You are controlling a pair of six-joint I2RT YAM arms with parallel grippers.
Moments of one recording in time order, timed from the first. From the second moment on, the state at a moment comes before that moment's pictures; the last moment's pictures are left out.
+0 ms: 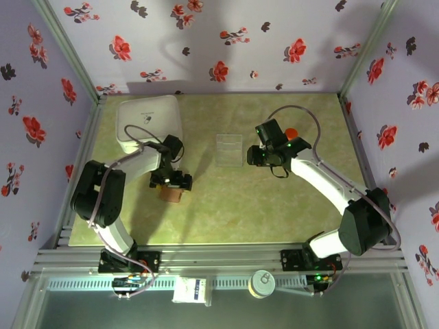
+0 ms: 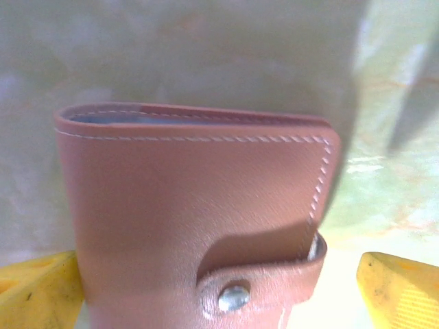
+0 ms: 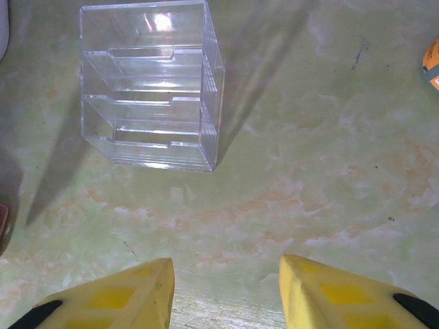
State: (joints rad) left arm -0.47 1.71 1.06 -0.86 0.06 -0.30; right arm 0.55 1.43 1.14 -0.72 0.02 0.48
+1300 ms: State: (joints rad) left arm -0.73 1.85 1.32 -0.94 -0.03 -0.51; right arm 0.54 1.39 1.09 -0.72 0.05 0.42
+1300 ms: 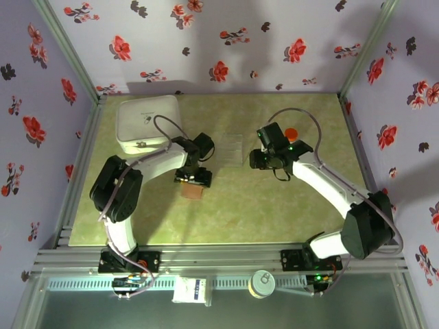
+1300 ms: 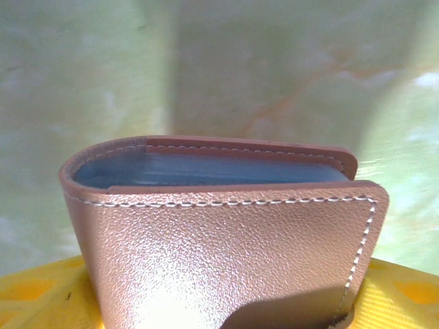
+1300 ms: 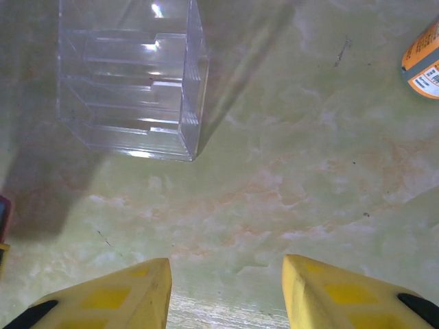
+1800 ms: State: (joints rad) left arm -0.85 1.95 1.33 -0.93 0.00 -0.72; right arm 0.51 1.31 1.01 -0.72 0.05 0.40
